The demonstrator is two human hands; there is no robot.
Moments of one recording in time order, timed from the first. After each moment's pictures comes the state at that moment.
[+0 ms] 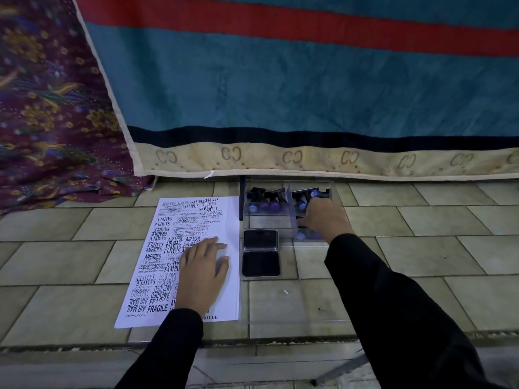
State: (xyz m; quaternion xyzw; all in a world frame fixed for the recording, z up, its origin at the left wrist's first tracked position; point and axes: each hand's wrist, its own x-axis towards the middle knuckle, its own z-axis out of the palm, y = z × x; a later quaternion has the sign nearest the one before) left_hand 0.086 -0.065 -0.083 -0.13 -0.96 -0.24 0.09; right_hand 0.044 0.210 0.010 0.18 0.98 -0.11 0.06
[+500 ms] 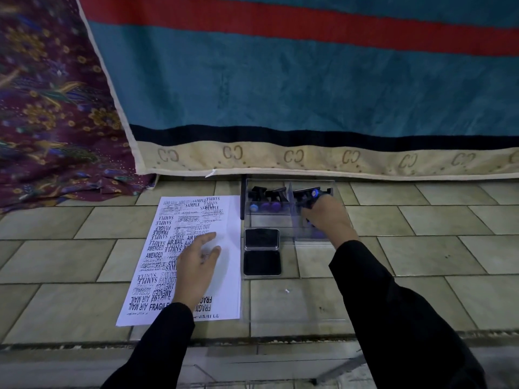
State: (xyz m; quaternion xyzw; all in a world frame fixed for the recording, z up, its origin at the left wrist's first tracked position) left_hand 0.081 -0.071 -0.073 -0.02 -0.84 -0.55 0.01; right_hand 0.050 0.211 0.015 0.25 0.93 -0.27 0.00
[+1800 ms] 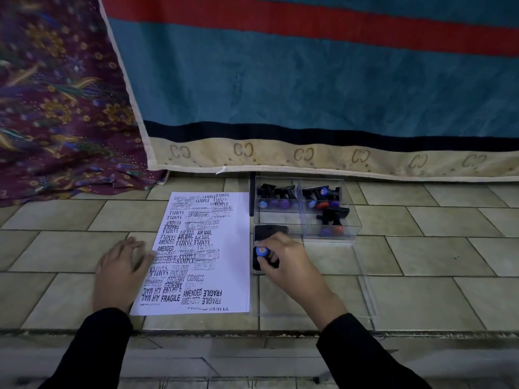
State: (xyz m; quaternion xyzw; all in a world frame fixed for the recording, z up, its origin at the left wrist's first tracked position) left_hand 0.072 -0.219 -0.079 0.02 -0.97 -0.21 0.11; right_hand 0.136 0.111 -0.021 -0.10 0.93 -0.35 -0.12
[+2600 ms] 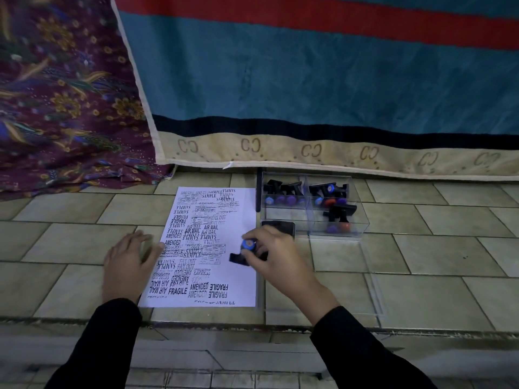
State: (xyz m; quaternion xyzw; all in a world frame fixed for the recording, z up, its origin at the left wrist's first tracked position) left_hand 0.072 -0.217 -0.079 0.03 -0.97 -0.23 0.13; right_hand 0.135 0.080 -0.001 -0.14 0.90 -0.40 -0.12
